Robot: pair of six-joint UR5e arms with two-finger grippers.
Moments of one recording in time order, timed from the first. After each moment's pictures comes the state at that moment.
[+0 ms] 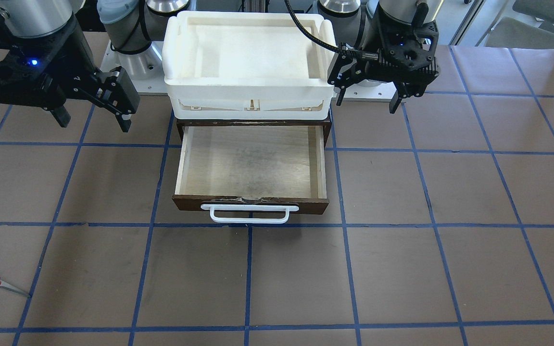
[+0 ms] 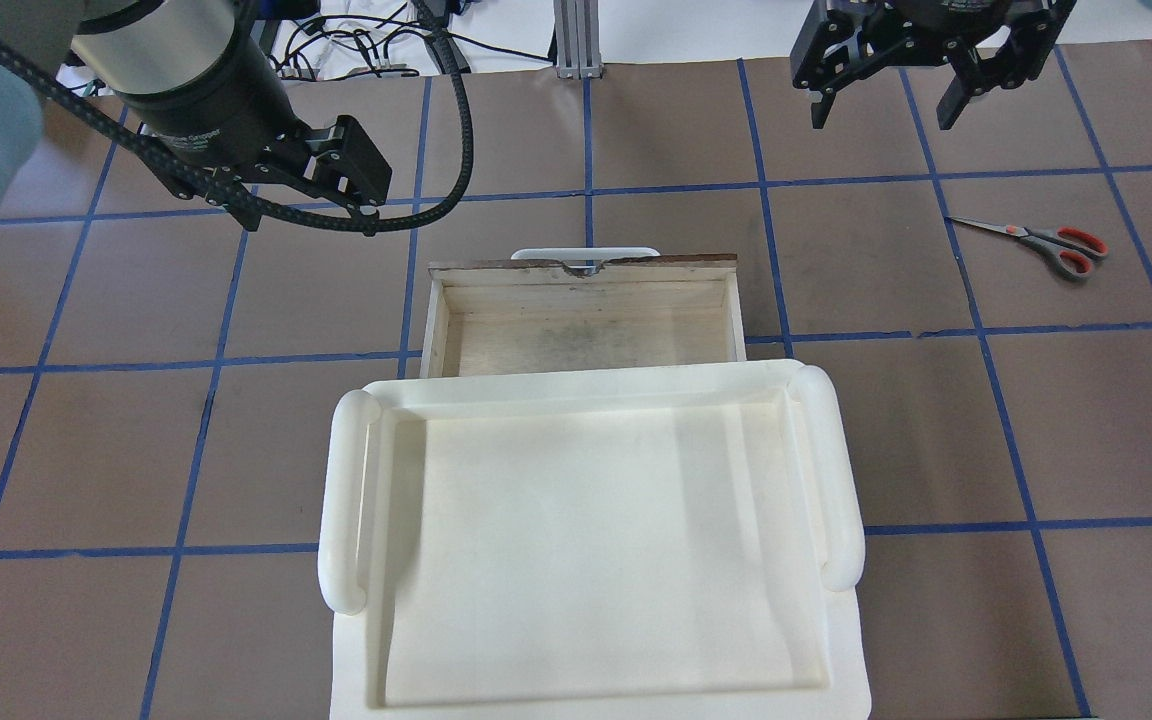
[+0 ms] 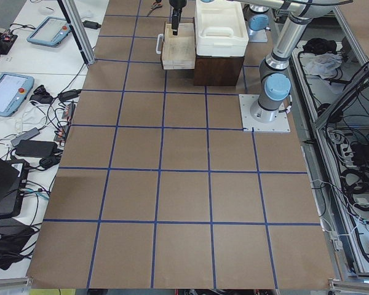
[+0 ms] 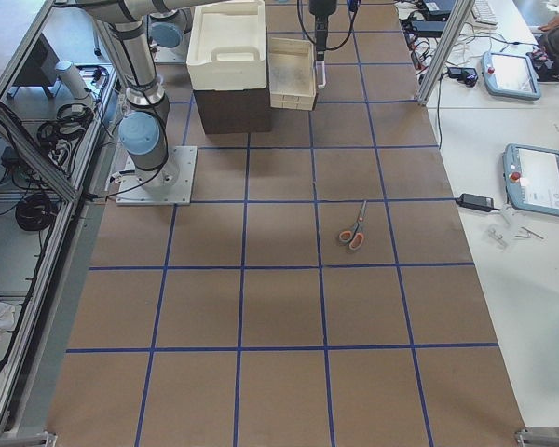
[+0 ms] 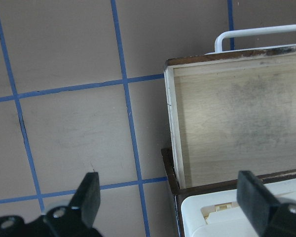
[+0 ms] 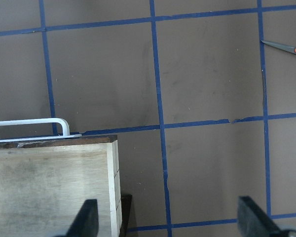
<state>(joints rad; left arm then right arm) -1.65 -1.54 -1.50 -1.61 1.54 0.04 1.60 -1.47 1.33 -1.50 -1.57 0.09</state>
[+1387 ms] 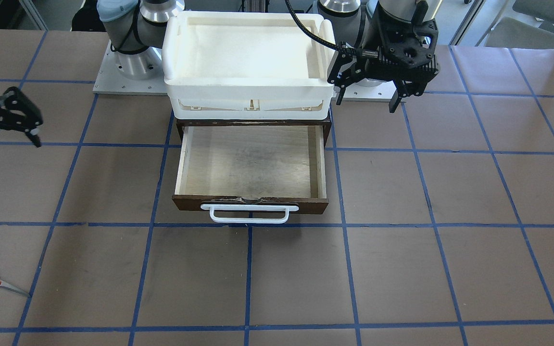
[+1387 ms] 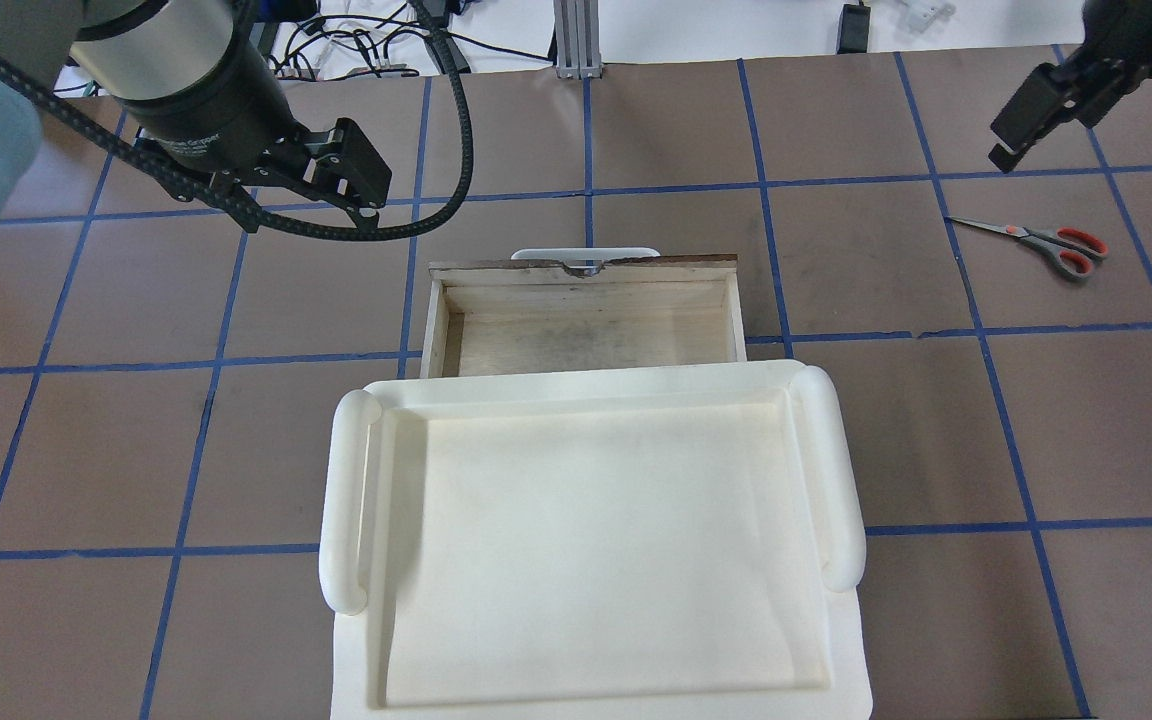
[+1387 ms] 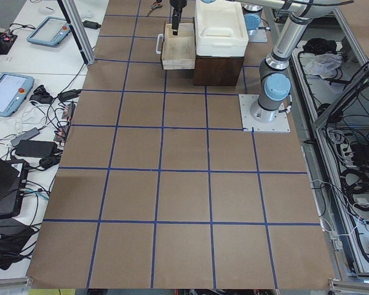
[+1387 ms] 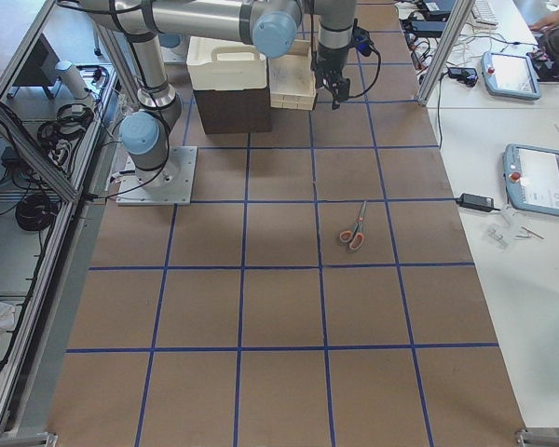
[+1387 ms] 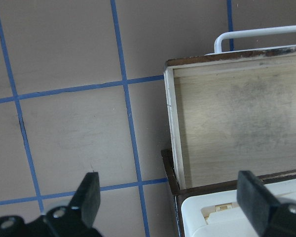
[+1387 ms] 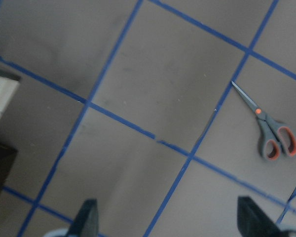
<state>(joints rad) -1.65 -1.53 -1.51 -1.59 1.54 0.04 1.25 -1.46 1.50 -1.67 -1.54 -0.87</state>
